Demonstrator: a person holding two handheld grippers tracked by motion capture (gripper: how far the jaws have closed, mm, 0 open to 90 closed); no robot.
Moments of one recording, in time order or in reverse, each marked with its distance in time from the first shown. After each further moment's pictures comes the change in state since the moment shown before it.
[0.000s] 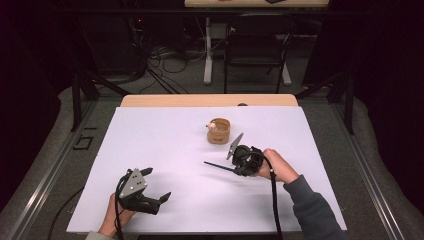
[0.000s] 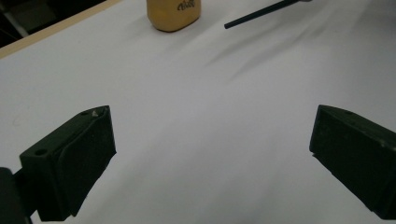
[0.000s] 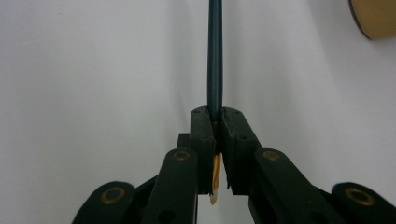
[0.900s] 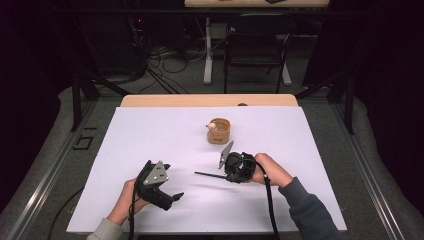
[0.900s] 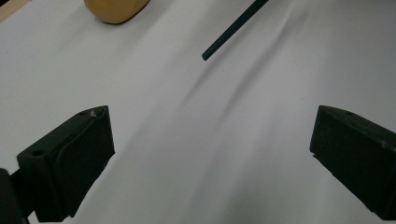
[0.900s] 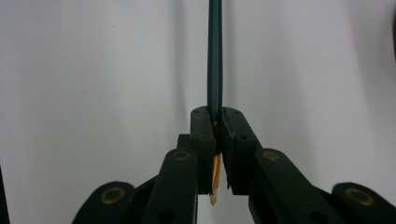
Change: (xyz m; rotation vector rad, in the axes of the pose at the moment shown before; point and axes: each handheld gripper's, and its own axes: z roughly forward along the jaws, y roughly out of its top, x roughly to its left) left arm -0.002 0.036 0.036 0.151 -0.143 0.129; right arm 0.025 0.015 0.004 -0.012 0.042 -0.118
